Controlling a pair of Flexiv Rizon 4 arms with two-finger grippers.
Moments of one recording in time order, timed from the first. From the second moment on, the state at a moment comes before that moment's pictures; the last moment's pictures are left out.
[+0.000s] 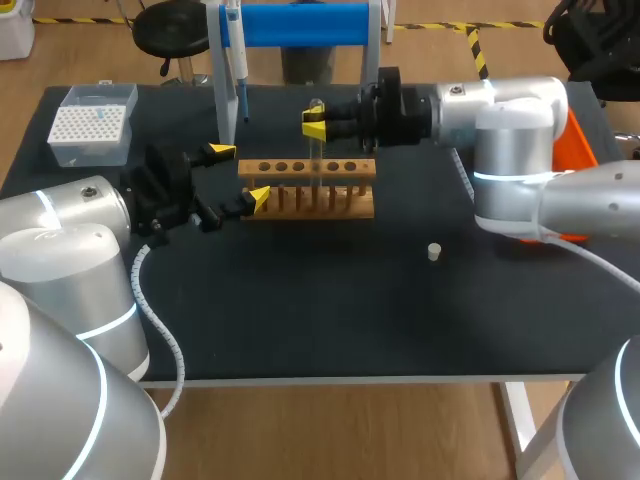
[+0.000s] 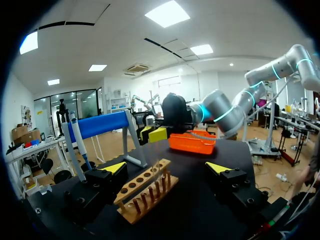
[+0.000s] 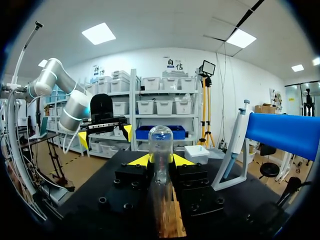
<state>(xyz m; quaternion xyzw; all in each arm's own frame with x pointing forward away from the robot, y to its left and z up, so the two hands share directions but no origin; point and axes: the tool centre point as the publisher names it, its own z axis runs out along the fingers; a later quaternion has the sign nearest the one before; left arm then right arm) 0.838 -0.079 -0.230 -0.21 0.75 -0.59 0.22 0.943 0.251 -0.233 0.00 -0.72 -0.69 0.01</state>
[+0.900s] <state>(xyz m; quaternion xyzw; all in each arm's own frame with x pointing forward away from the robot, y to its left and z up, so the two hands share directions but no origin) 0.838 -0.079 -0.230 -0.21 0.75 -0.59 0.22 0.931 0.234 -0.198 0.01 -0.72 -0.70 -0.01</state>
